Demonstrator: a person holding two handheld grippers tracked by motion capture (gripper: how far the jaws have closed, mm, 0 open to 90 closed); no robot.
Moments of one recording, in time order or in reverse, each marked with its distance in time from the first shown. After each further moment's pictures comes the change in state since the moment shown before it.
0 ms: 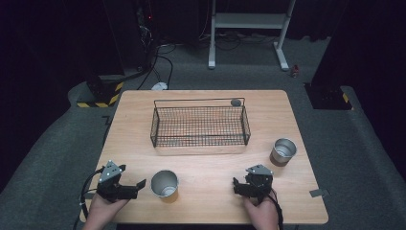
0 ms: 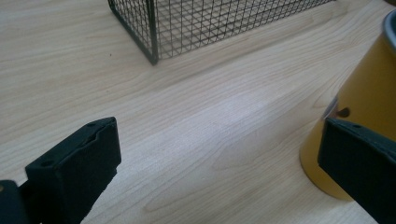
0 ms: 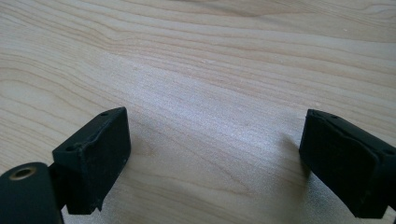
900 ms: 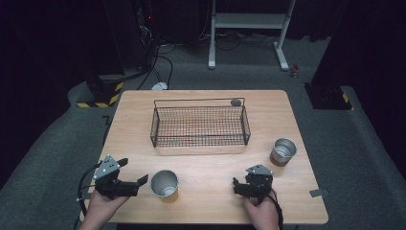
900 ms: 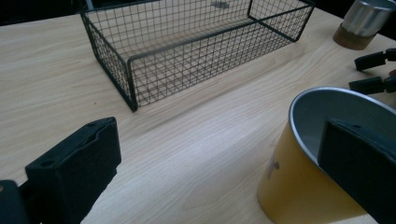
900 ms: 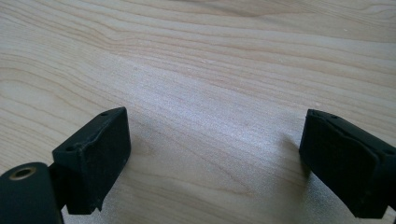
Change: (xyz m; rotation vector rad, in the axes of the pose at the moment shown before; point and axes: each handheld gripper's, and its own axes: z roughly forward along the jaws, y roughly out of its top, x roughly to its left) left arm -0.017 0.037 -0.018 -0.082 -0.059 0.028; right arm 0.000 0.000 0.000 0.000 0.000 0.000
